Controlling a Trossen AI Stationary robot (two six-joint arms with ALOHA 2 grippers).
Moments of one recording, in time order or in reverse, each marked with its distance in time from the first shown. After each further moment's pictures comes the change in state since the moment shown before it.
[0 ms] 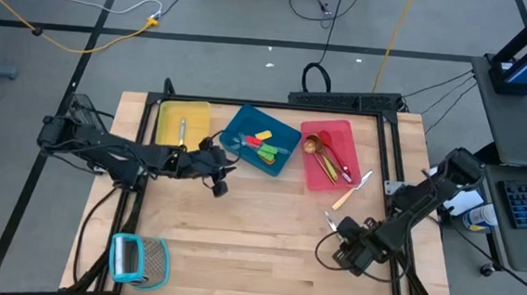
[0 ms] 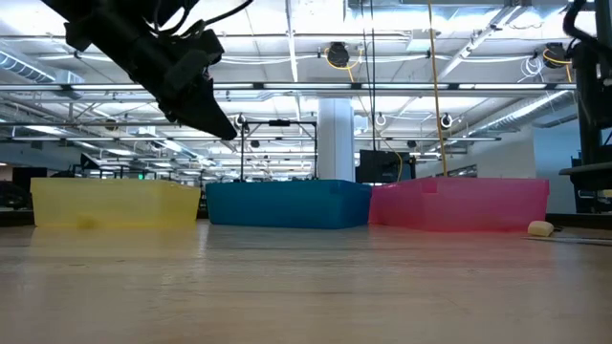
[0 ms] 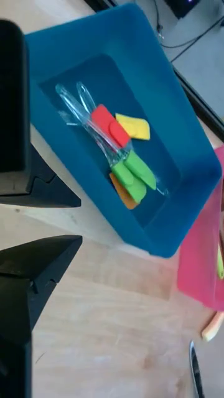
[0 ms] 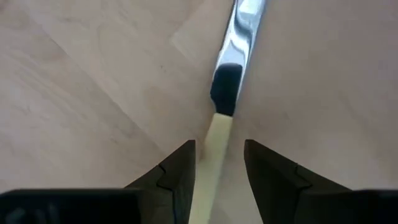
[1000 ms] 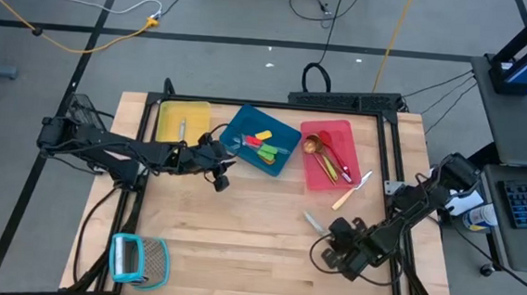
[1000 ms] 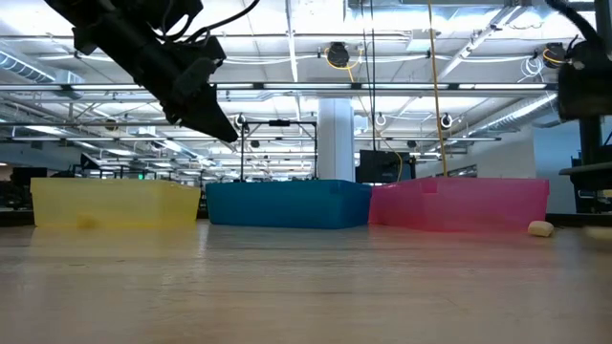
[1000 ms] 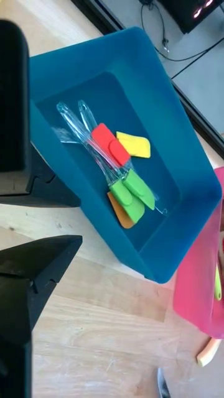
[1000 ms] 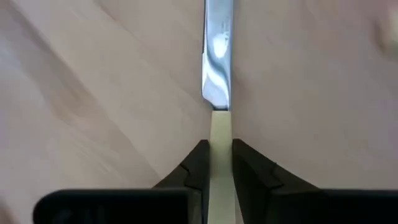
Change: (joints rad) left arm 0.054 0.000 0.000 0.002 0.002 0.007; right arm -0.003 0.089 -0.004 0.170 0.293 -0.026
